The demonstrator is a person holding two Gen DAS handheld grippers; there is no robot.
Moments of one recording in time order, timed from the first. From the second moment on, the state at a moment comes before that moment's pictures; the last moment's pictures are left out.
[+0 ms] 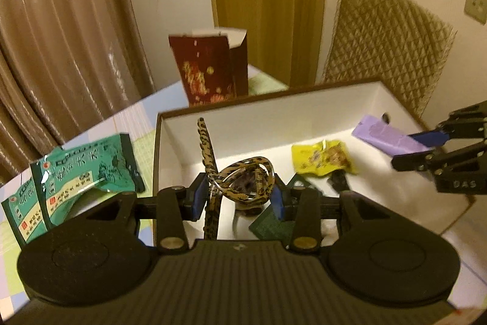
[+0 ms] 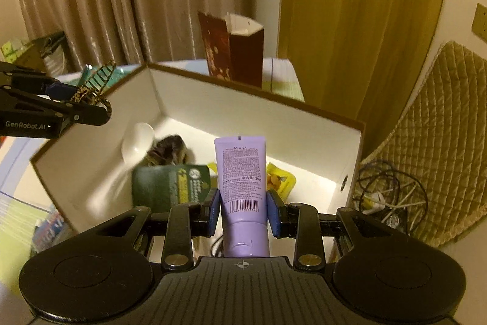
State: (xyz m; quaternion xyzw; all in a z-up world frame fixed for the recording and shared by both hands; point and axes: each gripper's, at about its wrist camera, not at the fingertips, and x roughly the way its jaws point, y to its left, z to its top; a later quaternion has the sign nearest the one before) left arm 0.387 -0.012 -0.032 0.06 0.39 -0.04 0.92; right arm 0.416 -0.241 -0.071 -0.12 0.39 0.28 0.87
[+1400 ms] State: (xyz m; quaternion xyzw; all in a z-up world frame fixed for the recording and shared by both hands) left arm 0.402 -0.014 -0.098 0.10 0.49 -0.04 0.87; right arm 0.432 -0.218 -0.116 -0.25 0.40 0.26 0.84
